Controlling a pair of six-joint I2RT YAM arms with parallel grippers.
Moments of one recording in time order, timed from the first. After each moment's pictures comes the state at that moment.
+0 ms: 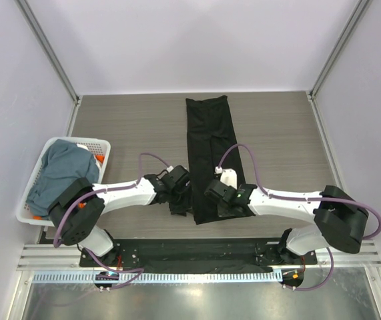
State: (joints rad) left arm -0.90 1.54 0.80 -0.36 0.15 -0.95; right arm 1.02 1.40 0.71 -0.52 0.36 0.86
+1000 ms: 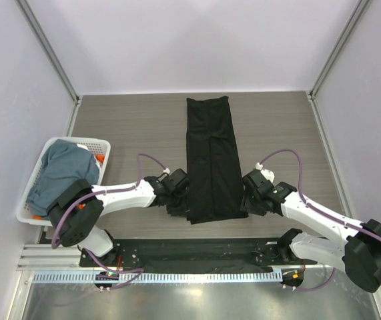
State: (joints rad) left arm -0.92 1.53 0.78 -0.39 0.07 -1.00; right arm 0.65 1.05 0.54 -0.67 0.18 0.87
